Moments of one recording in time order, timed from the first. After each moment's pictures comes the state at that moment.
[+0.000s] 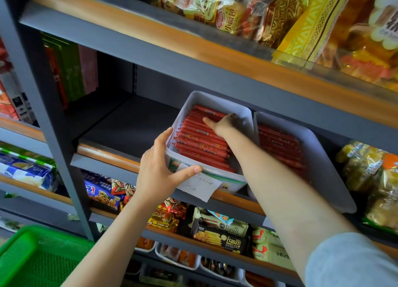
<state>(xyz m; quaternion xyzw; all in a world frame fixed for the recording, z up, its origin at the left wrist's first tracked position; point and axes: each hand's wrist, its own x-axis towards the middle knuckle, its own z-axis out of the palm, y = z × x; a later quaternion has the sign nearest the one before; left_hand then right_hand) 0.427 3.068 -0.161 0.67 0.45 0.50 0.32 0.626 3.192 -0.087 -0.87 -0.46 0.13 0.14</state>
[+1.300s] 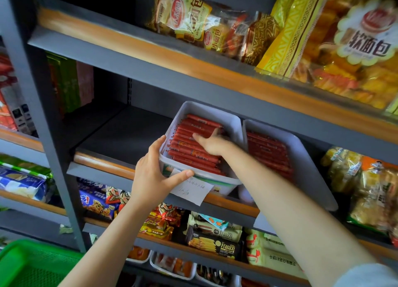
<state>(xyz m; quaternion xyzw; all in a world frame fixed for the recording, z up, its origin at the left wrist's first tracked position) 0.425 3.065 -0.159 0.67 0.44 0.50 0.32 0.619 3.152 -0.083 -0.83 -0.53 0.16 0.01</state>
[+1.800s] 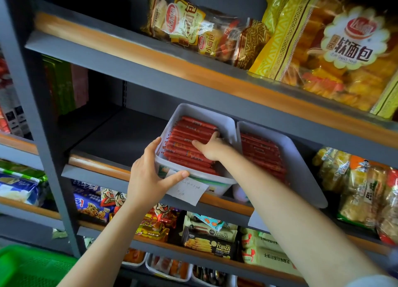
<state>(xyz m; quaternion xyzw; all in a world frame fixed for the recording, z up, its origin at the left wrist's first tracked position) 0.425 3.063 -0.159 0.67 0.43 0.51 0.32 0.623 3.132 -0.080 -0.82 -0.55 0.14 0.04</state>
